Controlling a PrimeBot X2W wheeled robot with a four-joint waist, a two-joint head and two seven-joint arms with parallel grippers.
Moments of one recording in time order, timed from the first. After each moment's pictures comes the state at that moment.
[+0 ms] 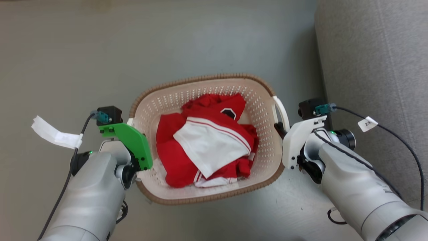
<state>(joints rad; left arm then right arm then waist) -0.77 0.01 -0.61 1.17 -0.79 -0.09 0.13 -0.72 -0.05 0.73 1.15 0.64 0.12 -0.03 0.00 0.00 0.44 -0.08</state>
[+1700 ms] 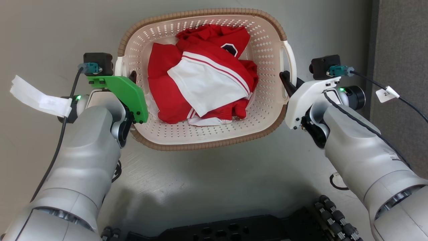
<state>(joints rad) -0.99 0.00 -0.65 1.22 -0.72 -0.06 -0.08 -0.90 -0.05 0.72 1.20 0.62 0.12 -0.19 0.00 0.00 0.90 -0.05</state>
